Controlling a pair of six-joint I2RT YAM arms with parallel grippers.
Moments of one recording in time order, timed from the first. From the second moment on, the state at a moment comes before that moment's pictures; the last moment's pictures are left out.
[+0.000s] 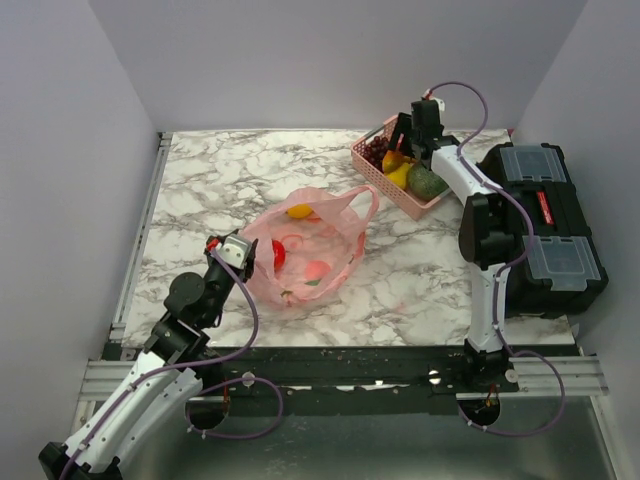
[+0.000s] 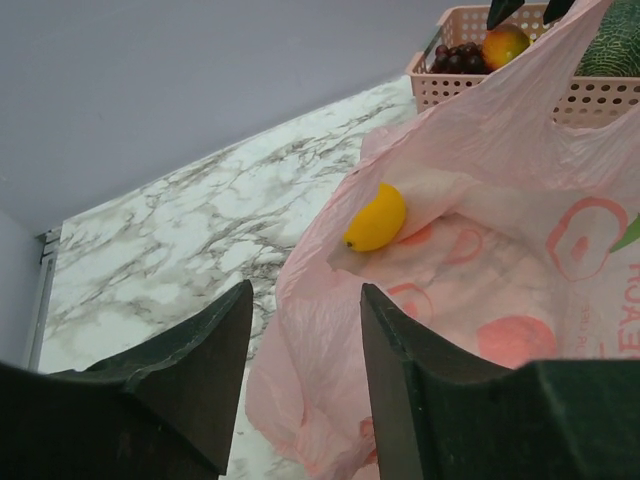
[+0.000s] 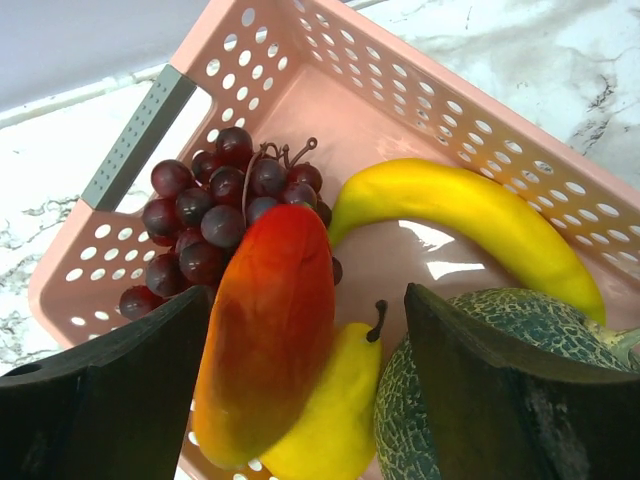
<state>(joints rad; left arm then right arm) -0.57 0.37 0.37 0.05 -0.18 0.23 0.20 2.25 1.94 -0.32 0.20 0.39</state>
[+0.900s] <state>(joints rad) -0.57 0.42 0.78 -0.59 -0.27 -0.42 0.23 1.53 1.07 -0.03 -0.33 0.43</state>
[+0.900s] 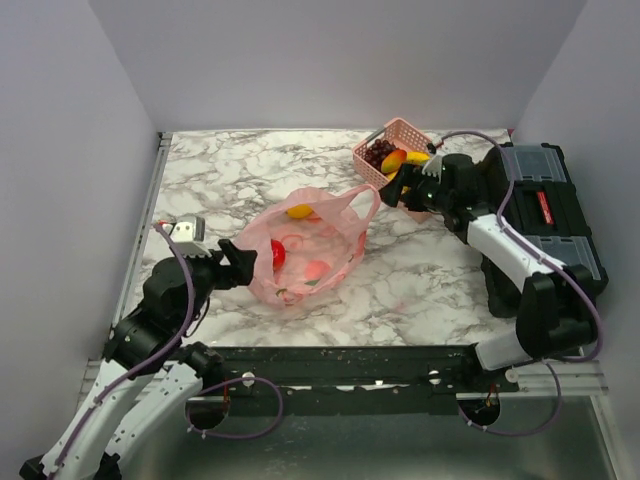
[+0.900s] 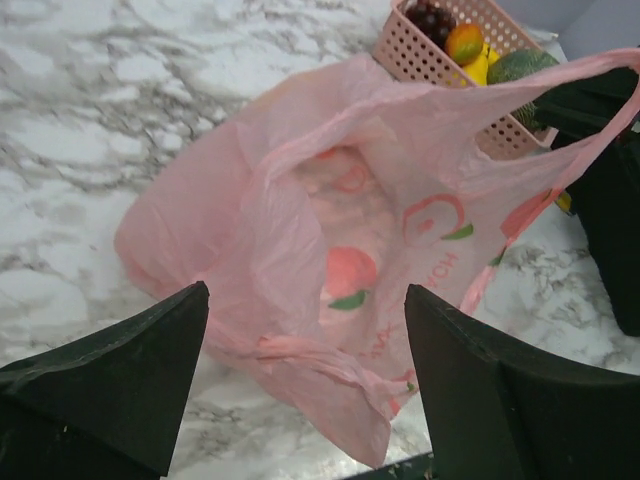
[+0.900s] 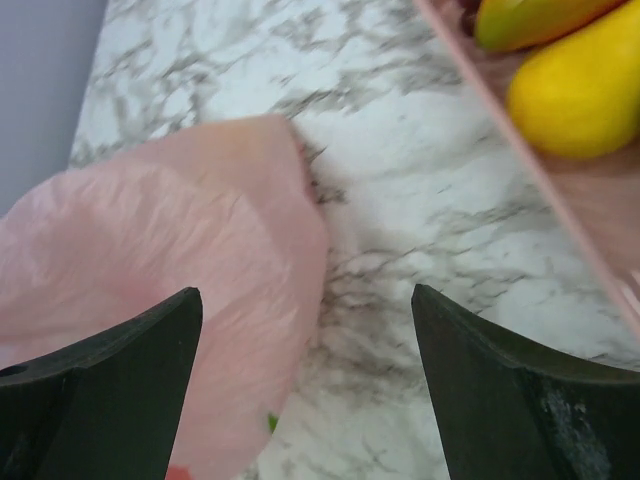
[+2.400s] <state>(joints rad) -0.56 0.49 0.47 -0.26 -0.19 -0.09 0.65 1.04 0.72 0.06 -0.02 0.43</state>
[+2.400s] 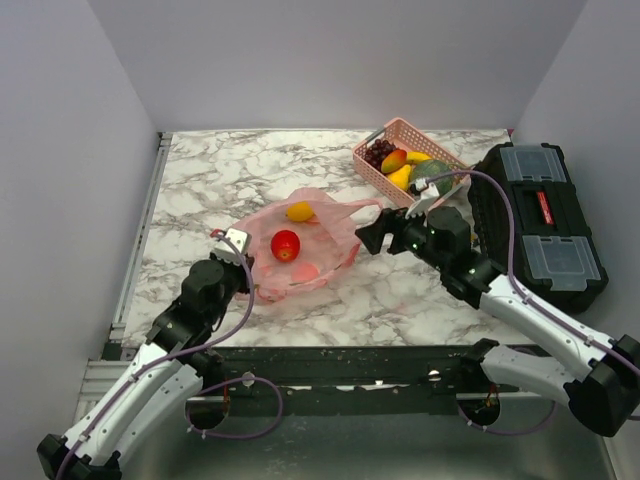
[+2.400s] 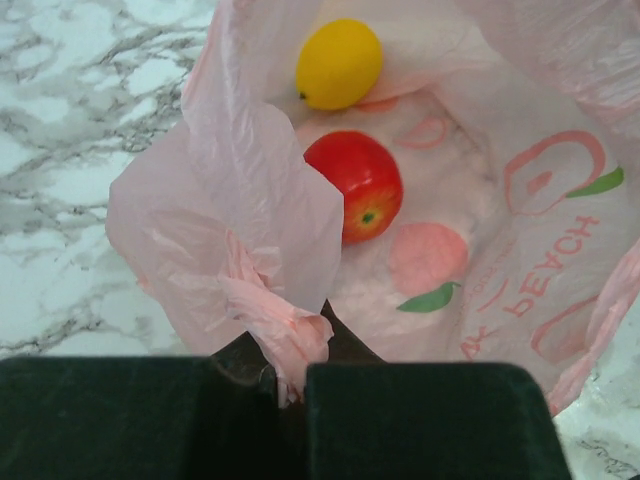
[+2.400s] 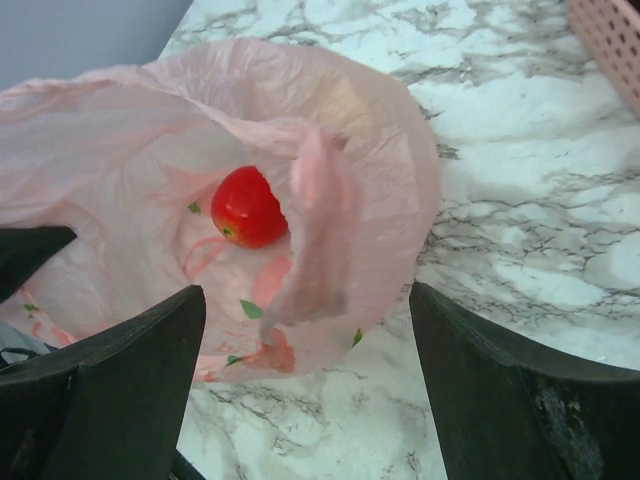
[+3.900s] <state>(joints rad) -0.55 0.51 0.43 -0.29 -0.16 -0.12 1.05 1.25 1.32 -0.18 0.40 0.12</state>
